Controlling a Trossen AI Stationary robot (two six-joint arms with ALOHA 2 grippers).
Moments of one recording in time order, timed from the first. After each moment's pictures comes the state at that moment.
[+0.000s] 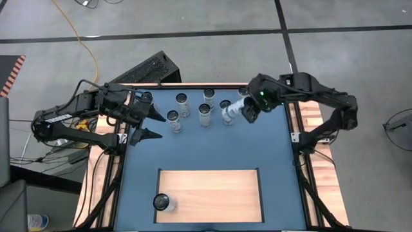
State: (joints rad) left arm 0.14 0.93 1.26 -0.75 0.27 -0.14; right arm -0.09 1.46 1.87 -1.36 0.26 0.49
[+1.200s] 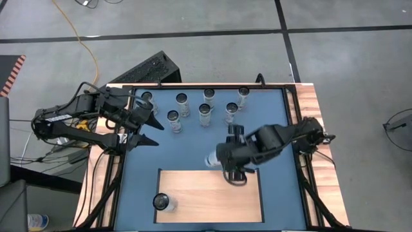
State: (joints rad) left arm 0.08 0.94 1.26 -0.80 0.32 -0.19; right arm 0.40 1.94 2.35 -1.55 0.38 0.29
